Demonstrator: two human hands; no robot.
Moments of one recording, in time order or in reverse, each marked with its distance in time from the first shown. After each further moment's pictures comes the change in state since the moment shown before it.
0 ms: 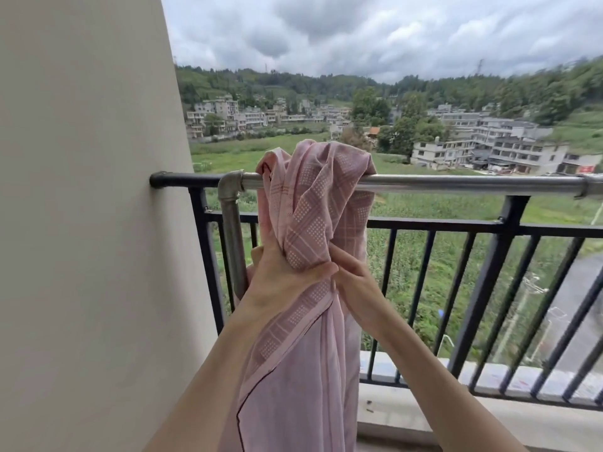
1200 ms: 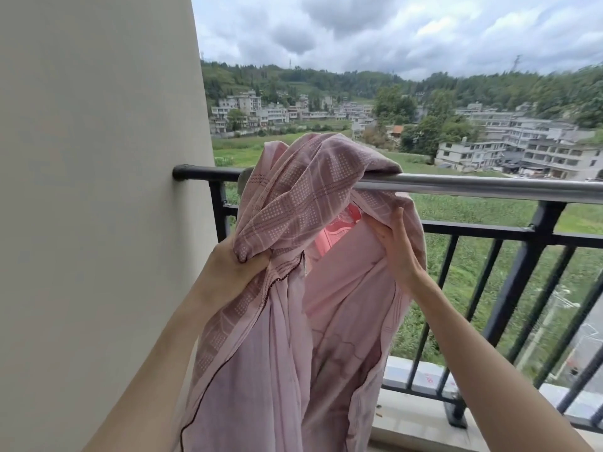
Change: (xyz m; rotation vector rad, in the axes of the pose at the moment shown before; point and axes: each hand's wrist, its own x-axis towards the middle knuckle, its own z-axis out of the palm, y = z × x) left_hand -0.006 -0.022 -0.074 0.202 0.160 0.050; right_hand 0.057 0.011 -0.064 -0.055 0.327 -0.030
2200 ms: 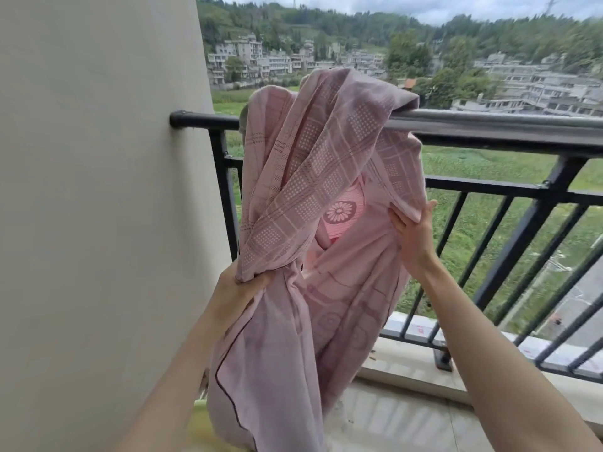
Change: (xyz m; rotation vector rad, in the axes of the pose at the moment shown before) left_hand -0.078 -0.081 0.027 -0.190 -0.073 -0.327; right_hand -0.017 0.065 -0.031 0.102 0.121 0.260
